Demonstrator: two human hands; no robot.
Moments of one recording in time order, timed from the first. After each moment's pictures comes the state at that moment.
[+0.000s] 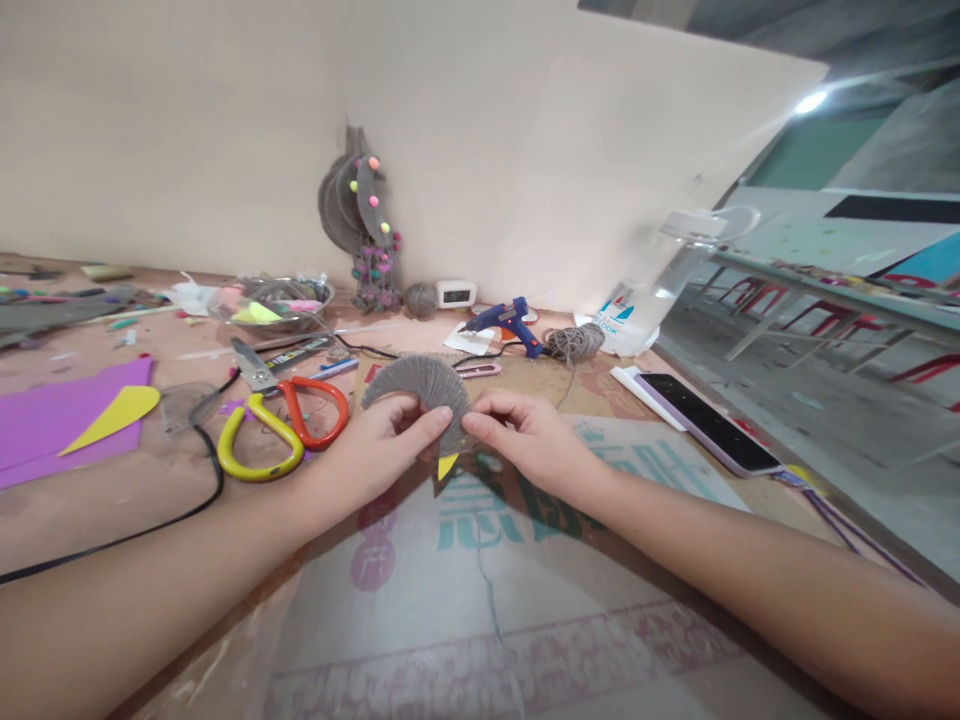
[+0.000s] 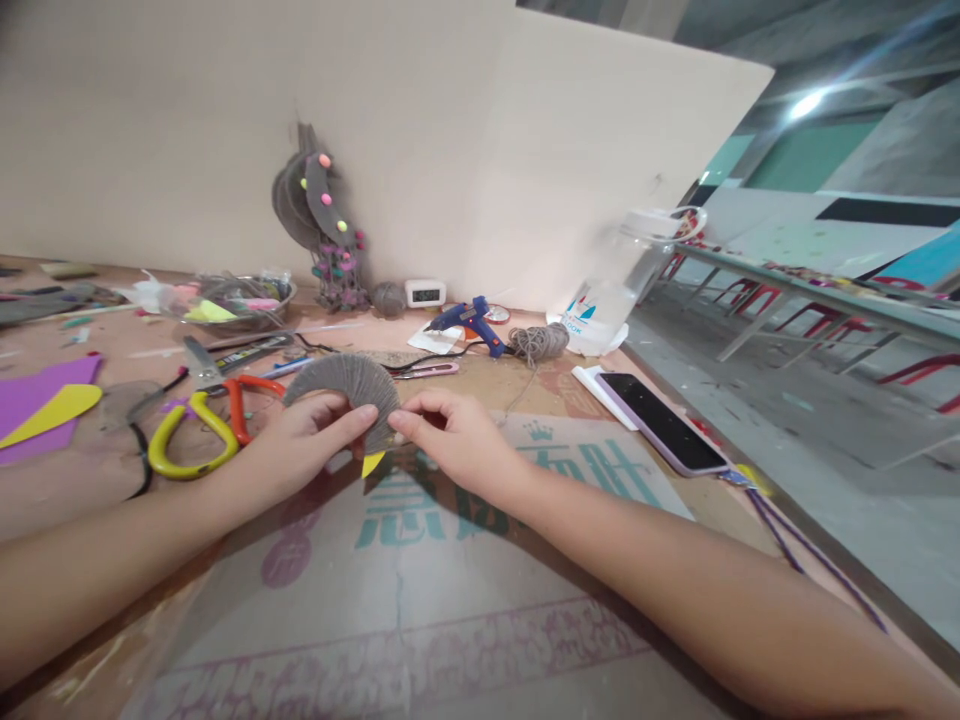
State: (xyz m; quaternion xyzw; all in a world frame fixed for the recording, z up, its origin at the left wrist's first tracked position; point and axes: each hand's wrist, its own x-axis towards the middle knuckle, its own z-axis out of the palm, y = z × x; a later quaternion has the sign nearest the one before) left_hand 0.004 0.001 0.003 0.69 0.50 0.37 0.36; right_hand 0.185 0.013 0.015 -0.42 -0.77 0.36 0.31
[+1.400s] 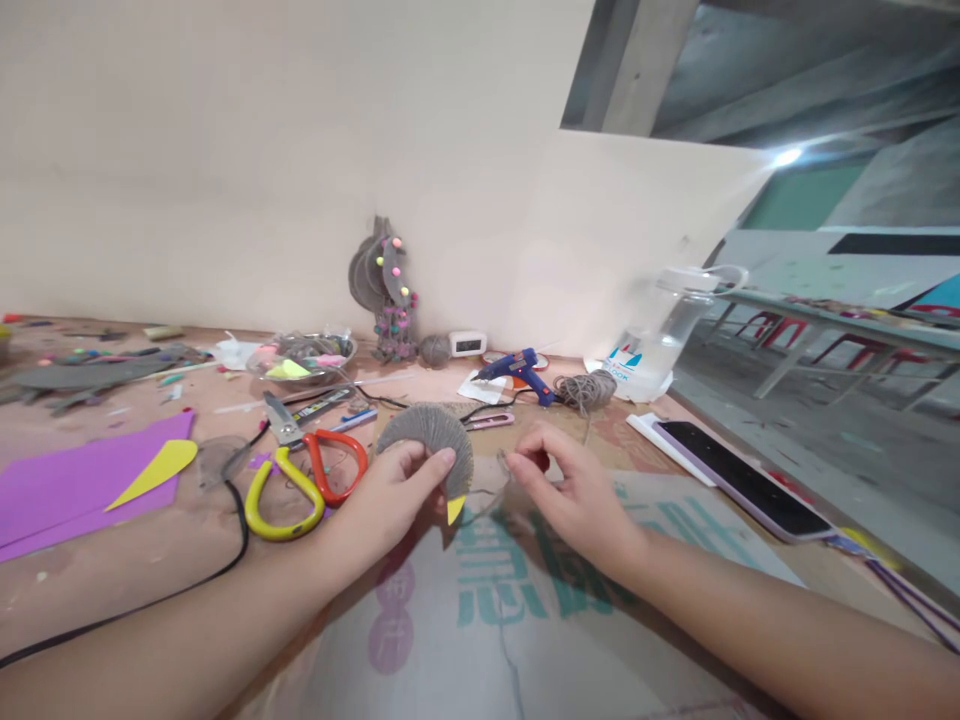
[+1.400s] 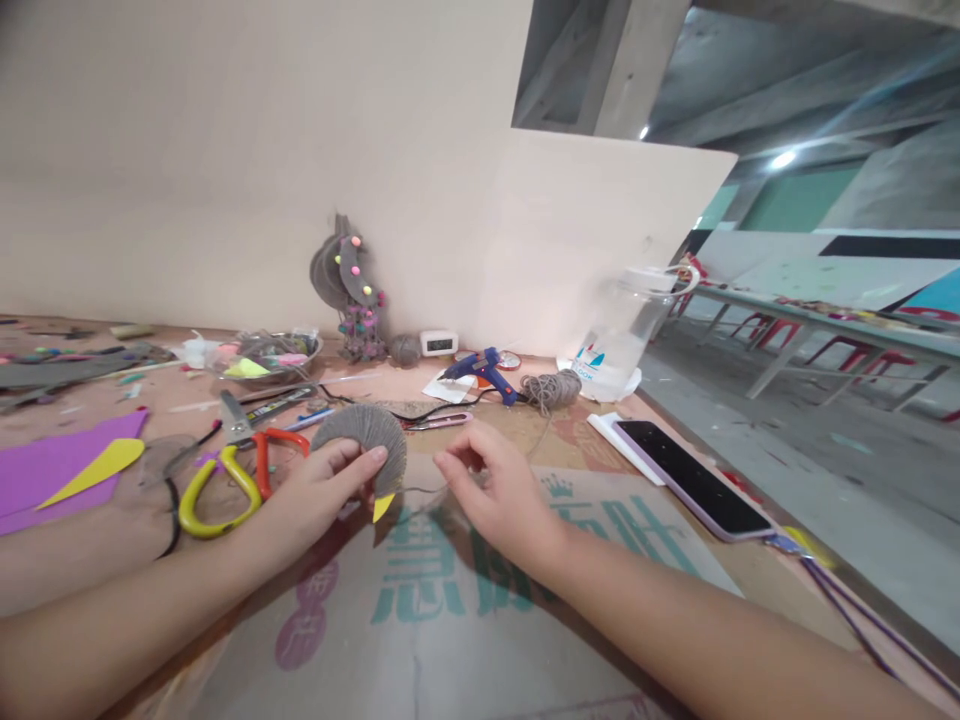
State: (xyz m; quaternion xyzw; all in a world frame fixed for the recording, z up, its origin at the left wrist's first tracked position) left_hand 0.009 0.005 -0.001 0.55 0.50 0.44 0.50; right_hand 0.202 0.013 0.012 -0.40 -0.82 0.13 0.40
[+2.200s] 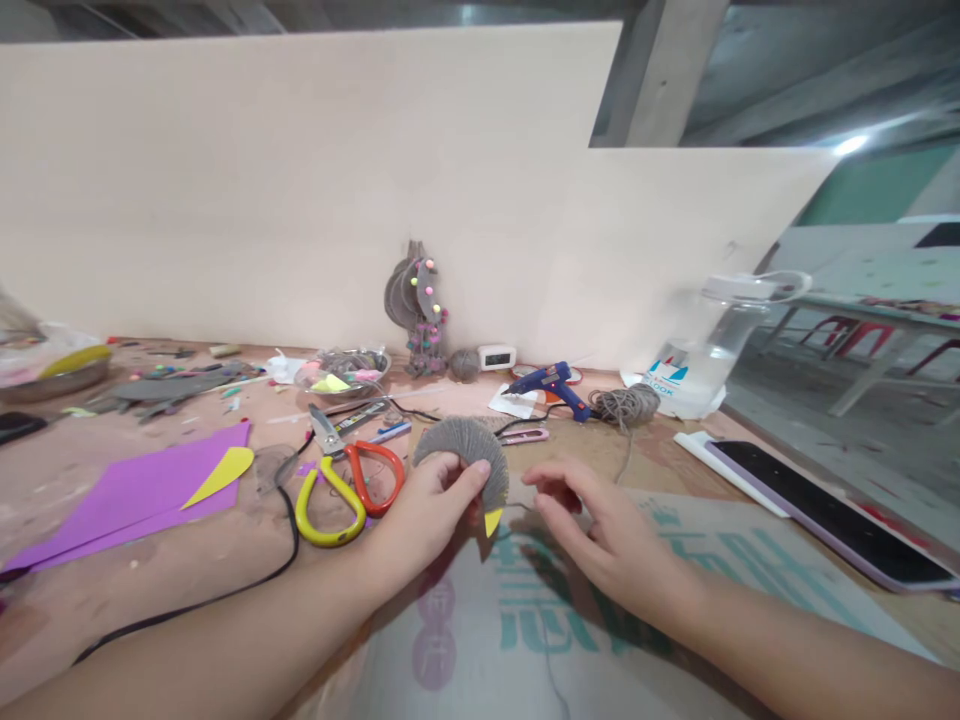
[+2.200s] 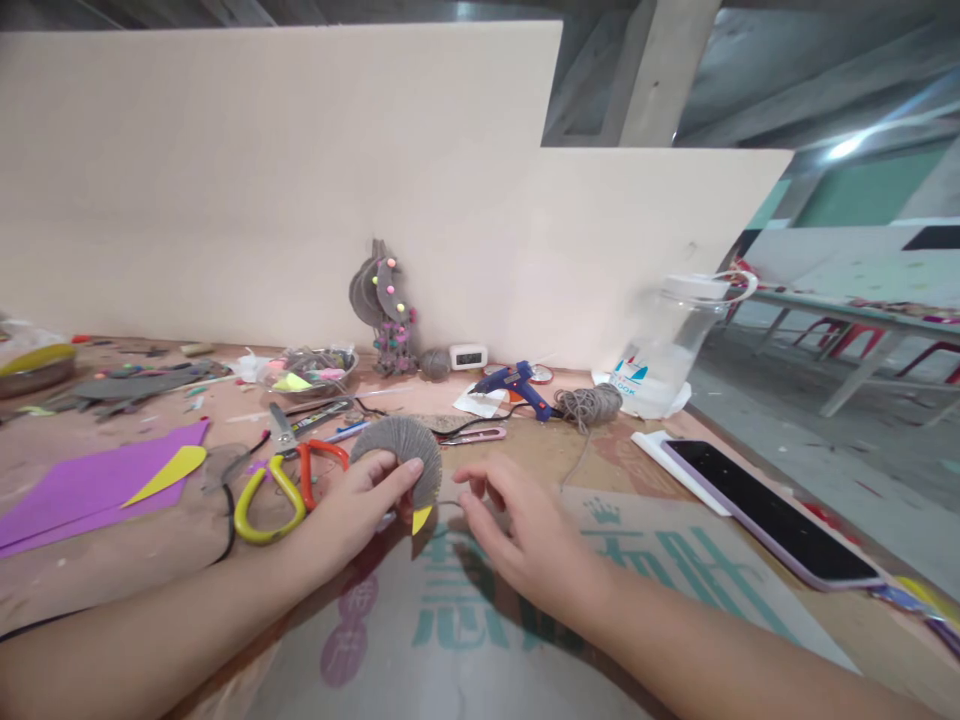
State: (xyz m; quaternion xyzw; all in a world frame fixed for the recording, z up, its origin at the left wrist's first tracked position) left_hand 0.006 0.007 0.000 0.58 0.49 0.45 0.46; right_hand 0.198 0.006 0.009 -0.38 -0.85 0.11 0.34
